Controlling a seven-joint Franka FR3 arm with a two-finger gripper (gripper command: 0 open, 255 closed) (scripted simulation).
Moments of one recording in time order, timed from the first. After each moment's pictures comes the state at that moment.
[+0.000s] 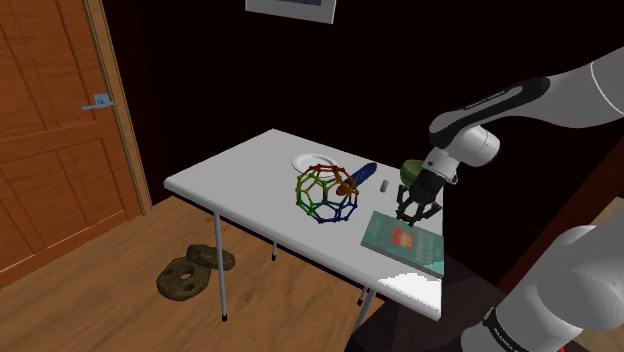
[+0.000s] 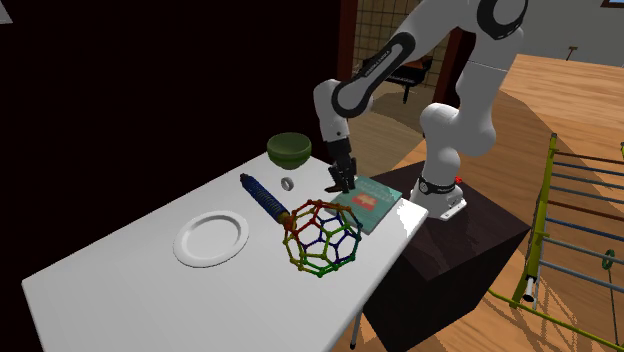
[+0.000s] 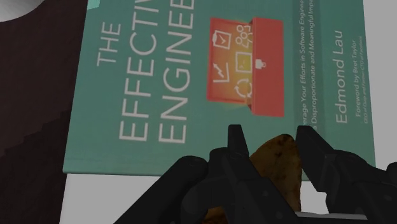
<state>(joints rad) -0.05 -0.25 -0.41 -2.65 0.44 2.11 0.32</state>
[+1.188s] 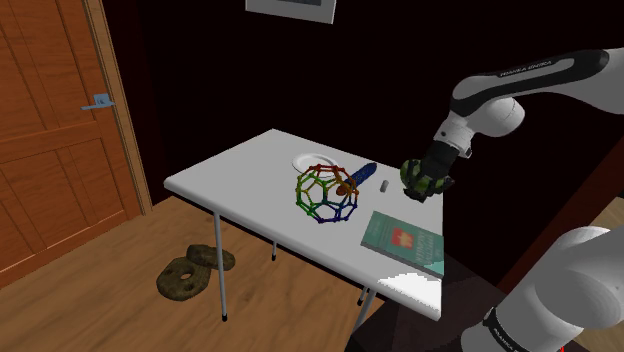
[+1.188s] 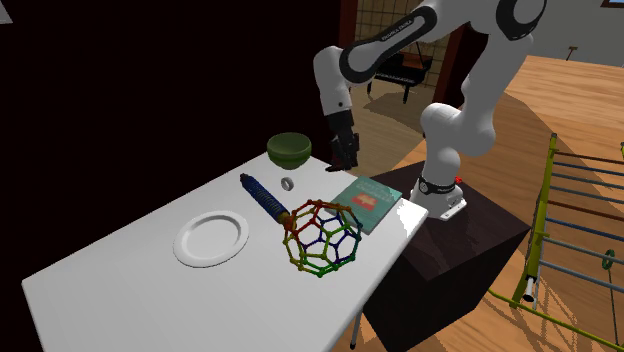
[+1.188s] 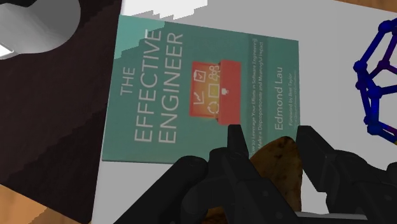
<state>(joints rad) -0.09 -0.42 -0.38 -2.55 0.34 1.88 0.48</state>
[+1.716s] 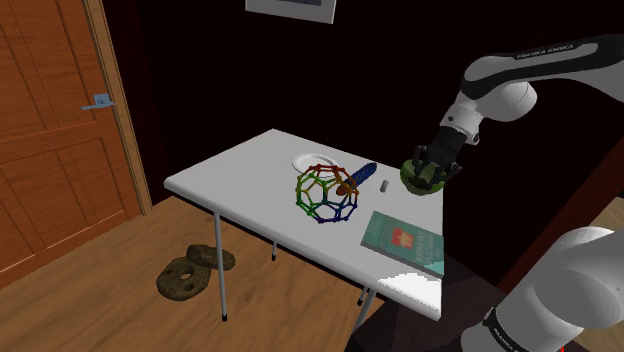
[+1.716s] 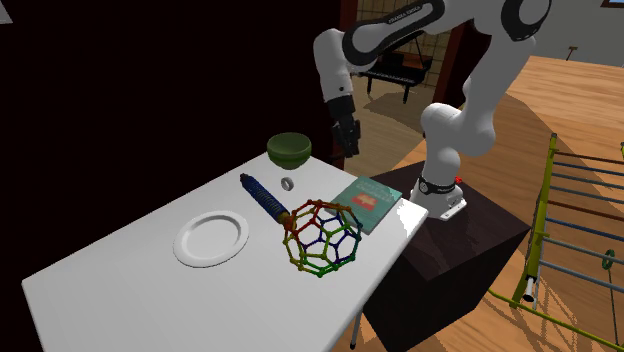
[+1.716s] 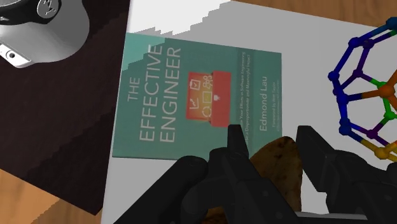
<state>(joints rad) -0.10 -0.47 -0.37 -2.48 0.32 1.77 0.53</state>
